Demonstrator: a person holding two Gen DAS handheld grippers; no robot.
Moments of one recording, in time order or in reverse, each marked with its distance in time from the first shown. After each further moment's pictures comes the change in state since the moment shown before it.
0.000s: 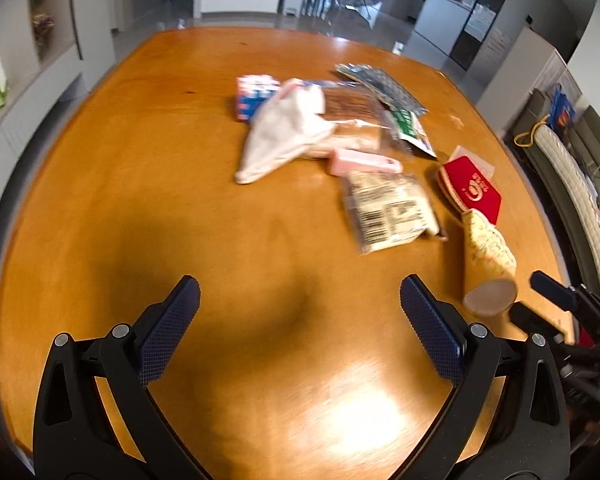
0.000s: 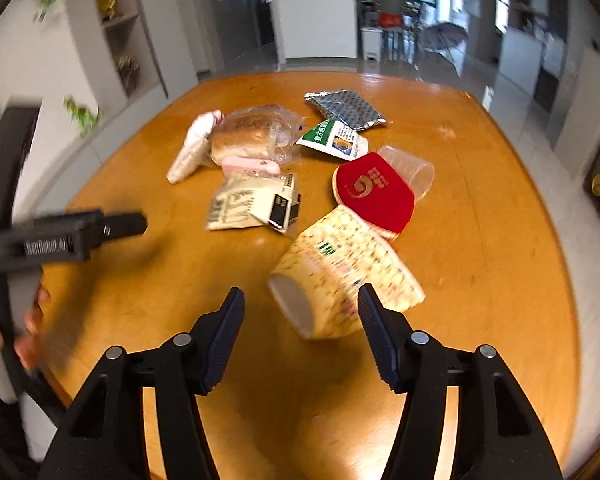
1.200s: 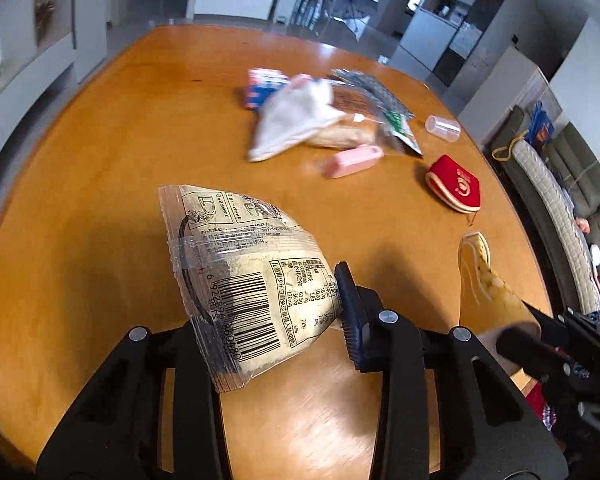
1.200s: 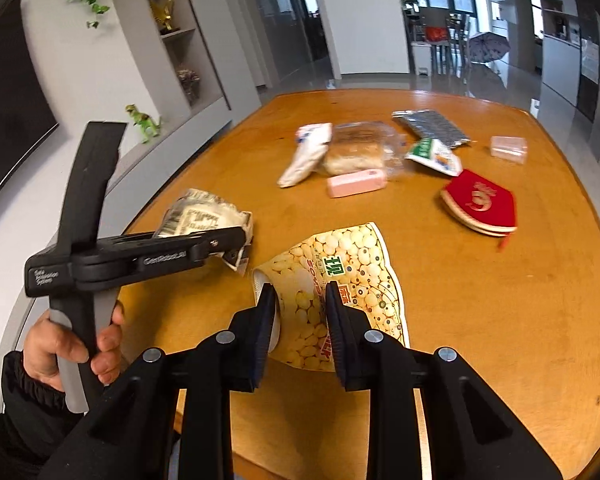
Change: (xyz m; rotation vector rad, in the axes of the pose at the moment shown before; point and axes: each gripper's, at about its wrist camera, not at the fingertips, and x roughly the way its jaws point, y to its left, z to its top) left arm -0.029 0.041 -0.052 -0.042 -0.074 -0.080; right arm -0.035 0.083 -0.018 0.001 -0.080 0.232
